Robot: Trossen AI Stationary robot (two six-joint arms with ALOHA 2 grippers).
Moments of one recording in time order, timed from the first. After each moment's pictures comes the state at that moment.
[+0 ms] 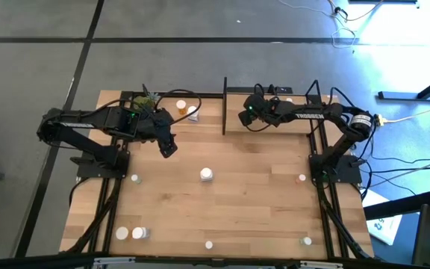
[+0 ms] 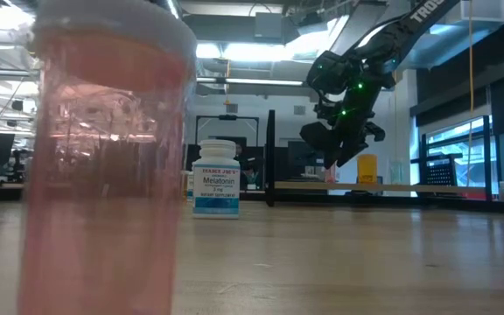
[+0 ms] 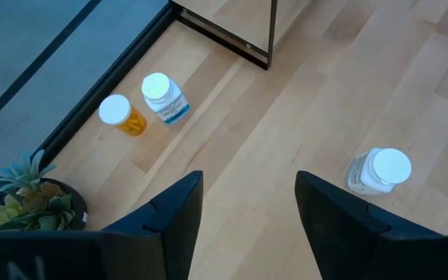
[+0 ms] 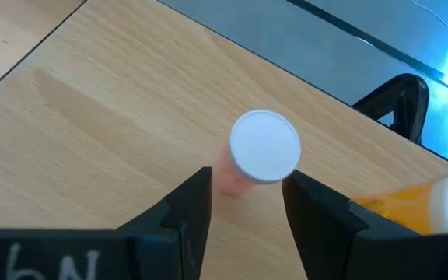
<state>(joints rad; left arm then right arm) -0.06 1.23 1.38 -1.21 -0.48 -0.59 -0.48 1.66 0.98 -0.33 0.52 0.43</state>
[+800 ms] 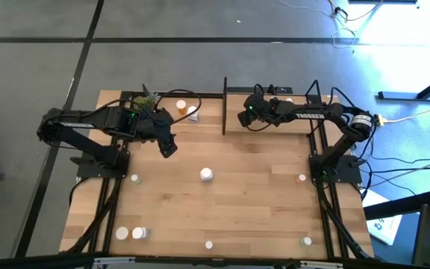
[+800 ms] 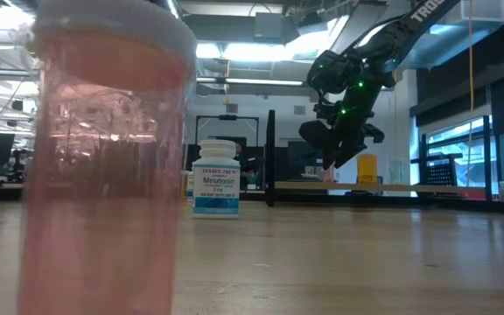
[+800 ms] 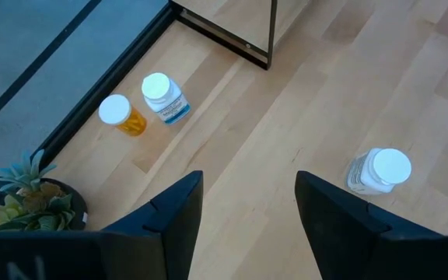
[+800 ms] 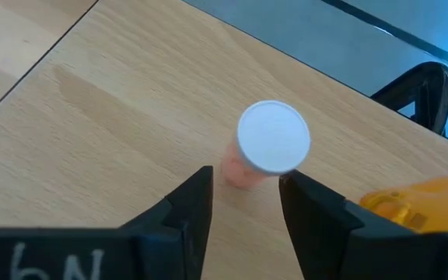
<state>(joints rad) -0.06 1.23 1.38 -1.21 -0.48 -0.59 -0.48 1.65 0.98 -0.33 0.47 0.46</state>
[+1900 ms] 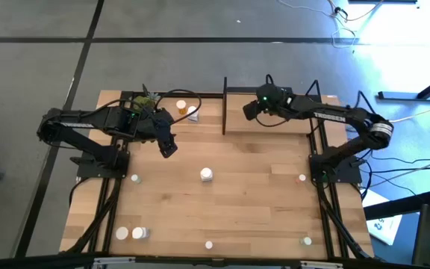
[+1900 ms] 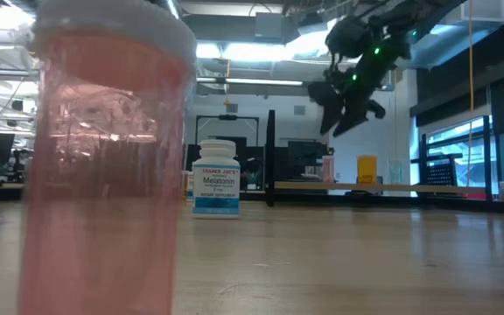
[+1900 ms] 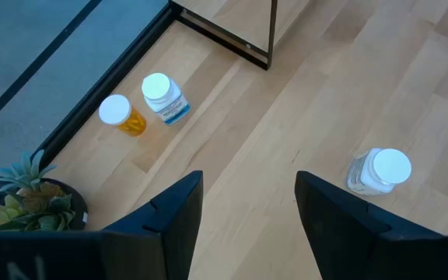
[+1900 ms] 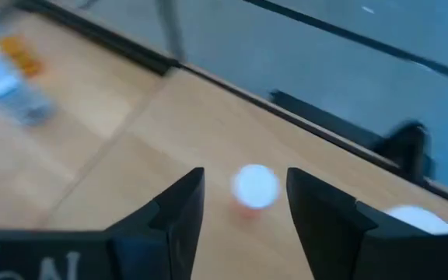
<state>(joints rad) -0.06 1.23 1.38 -1.21 -0.48 -0.59 -0.51 1.44 0.98 -0.34 0.35 0.38</state>
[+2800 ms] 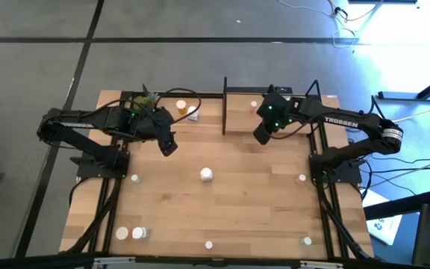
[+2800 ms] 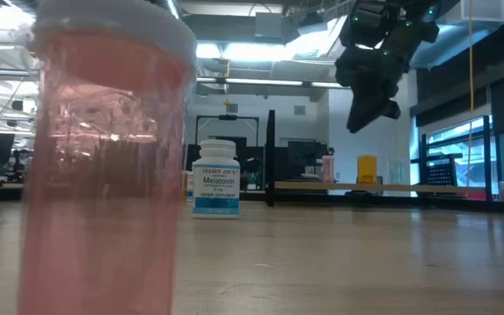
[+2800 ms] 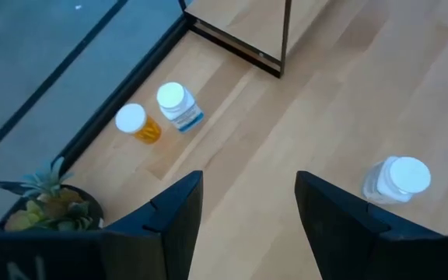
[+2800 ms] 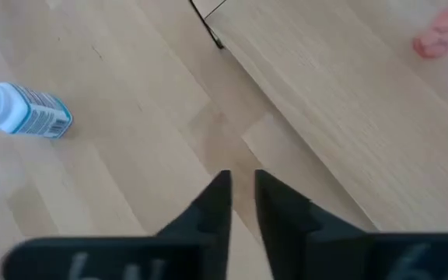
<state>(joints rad) -0.06 1.23 1.38 -1.21 -0.53 -0.58 -0.44 1.32 0.98 -0.70 -0.15 0.30</state>
